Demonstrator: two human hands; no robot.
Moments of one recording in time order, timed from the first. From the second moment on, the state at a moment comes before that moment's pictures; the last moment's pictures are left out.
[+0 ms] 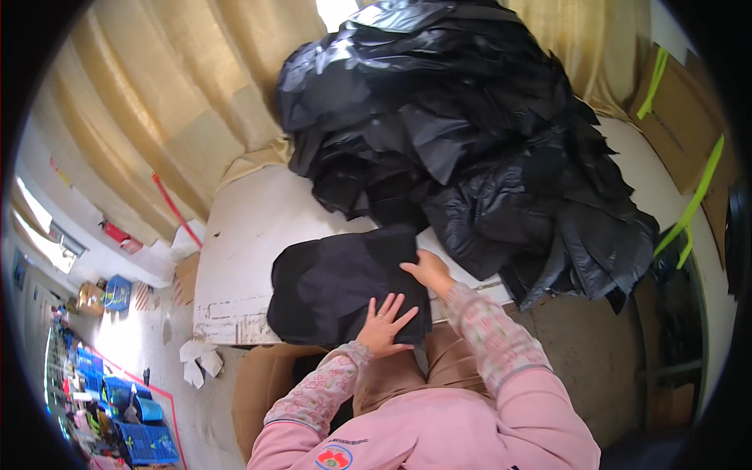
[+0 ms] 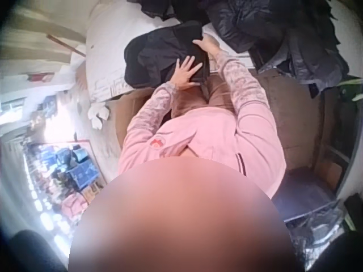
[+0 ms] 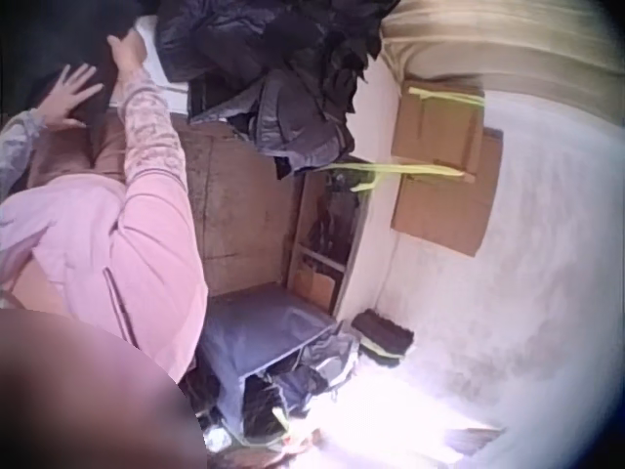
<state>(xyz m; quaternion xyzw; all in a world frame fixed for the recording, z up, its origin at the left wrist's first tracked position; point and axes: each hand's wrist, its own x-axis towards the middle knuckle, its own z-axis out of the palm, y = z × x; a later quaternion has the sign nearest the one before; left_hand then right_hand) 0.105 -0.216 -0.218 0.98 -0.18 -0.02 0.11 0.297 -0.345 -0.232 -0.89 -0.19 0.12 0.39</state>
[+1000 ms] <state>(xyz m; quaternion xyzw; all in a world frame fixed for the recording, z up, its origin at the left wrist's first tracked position) 0.121 -0.212 -0.187 0.94 -0.11 -0.10 0.31 0.483 -0.749 -0.157 -0.98 0.12 -0.11 0.10</state>
